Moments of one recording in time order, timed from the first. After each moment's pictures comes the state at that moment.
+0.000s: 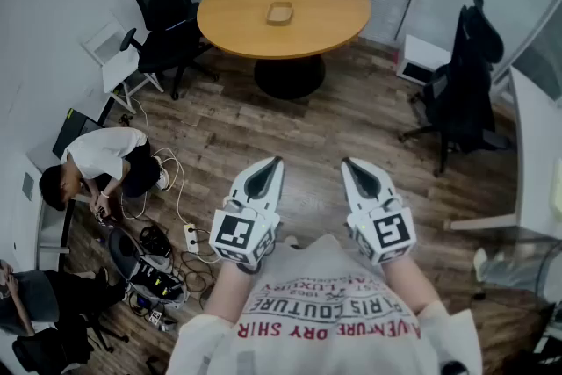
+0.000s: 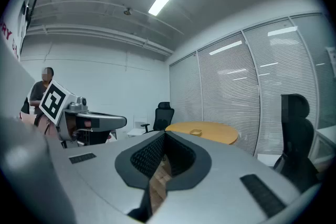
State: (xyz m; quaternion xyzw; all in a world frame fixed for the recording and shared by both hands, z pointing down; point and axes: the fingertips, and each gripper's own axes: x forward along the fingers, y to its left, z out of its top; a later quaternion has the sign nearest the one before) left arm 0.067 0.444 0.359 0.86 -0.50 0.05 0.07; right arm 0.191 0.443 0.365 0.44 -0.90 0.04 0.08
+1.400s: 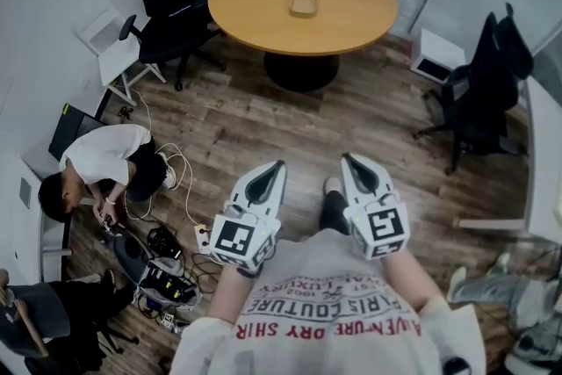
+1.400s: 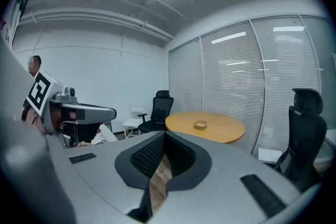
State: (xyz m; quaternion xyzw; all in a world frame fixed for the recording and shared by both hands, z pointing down) left arm -0.048 0.391 0.389 0.87 -0.49 0.05 0.10; right arm 0.070 0.371 0.408 0.45 -0.88 0.06 0.14
